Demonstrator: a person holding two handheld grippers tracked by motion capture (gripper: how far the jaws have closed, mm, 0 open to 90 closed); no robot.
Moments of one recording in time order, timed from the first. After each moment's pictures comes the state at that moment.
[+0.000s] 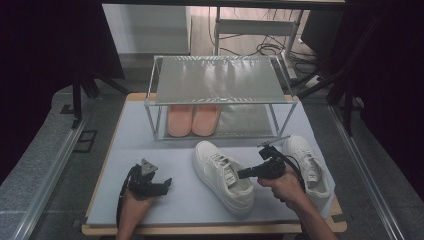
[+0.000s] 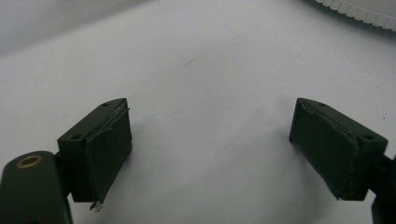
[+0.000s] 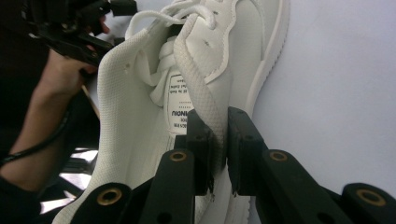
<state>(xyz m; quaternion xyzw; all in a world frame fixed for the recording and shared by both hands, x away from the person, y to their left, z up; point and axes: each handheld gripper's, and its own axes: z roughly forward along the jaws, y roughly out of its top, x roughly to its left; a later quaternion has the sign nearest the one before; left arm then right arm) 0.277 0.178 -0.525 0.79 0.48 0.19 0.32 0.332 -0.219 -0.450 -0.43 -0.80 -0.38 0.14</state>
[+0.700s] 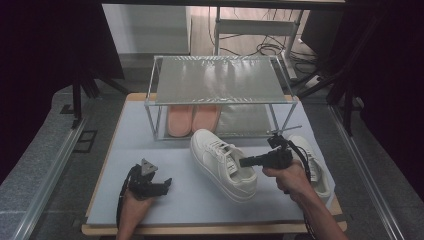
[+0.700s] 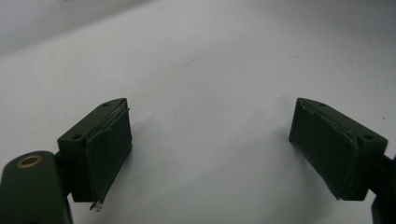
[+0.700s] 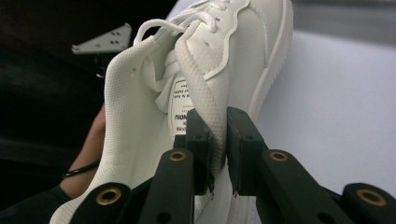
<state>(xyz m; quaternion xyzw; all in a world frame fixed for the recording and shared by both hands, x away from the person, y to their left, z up) 0.277 0.178 -0.525 0.79 0.48 0.20 0.33 0.339 -0.230 -0.409 -0.42 -0.77 -0.45 0.17</state>
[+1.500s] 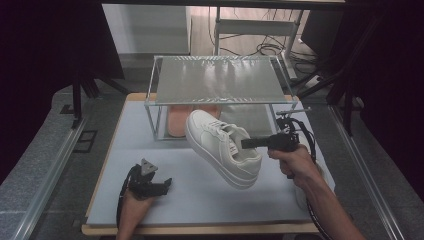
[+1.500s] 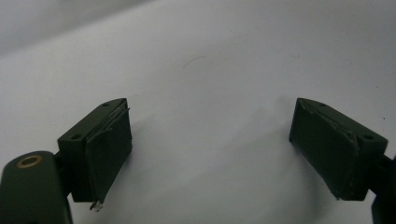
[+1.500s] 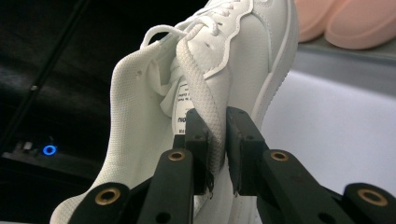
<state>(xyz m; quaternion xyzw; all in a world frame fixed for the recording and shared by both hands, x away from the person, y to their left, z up) 0.278 0.178 -0.525 0.79 0.48 0.19 0.32 0.358 -0.235 -0.361 -0.40 -0.73 -0.51 0.22</state>
